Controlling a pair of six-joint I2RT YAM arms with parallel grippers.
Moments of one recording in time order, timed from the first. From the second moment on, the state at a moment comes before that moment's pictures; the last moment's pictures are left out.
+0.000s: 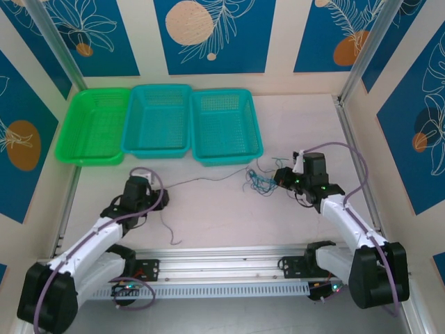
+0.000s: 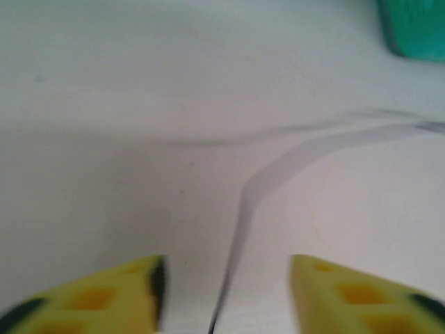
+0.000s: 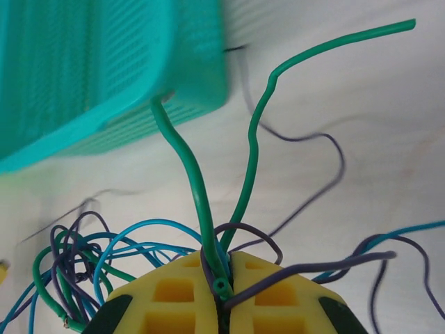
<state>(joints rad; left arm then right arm) -0.37 0.90 0.35 -0.27 0.00 -0.44 0.16 1.04 0.55 -0.26 -0.39 0.53</state>
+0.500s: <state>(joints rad) -0.66 0.93 0.40 0.17 0.28 -0.07 0.21 0.98 0.69 -0.33 -0.56 0.36</state>
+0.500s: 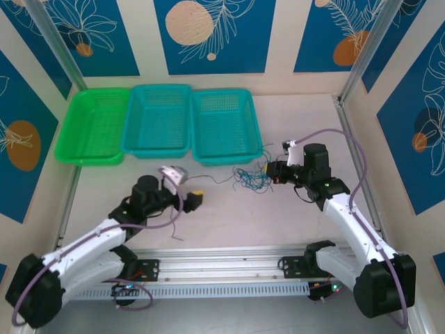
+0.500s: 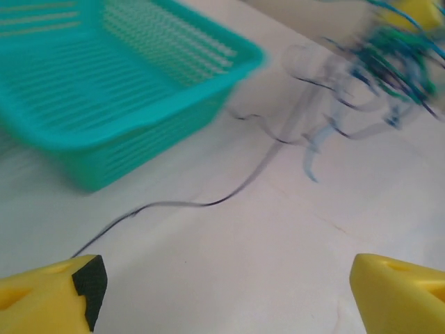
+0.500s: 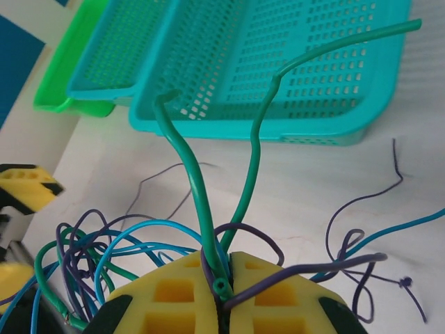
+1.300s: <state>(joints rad) -0.78 1.41 0.54 0.64 0.06 0.12 0.32 0.98 0.74 -0.39 -0.45 0.40</state>
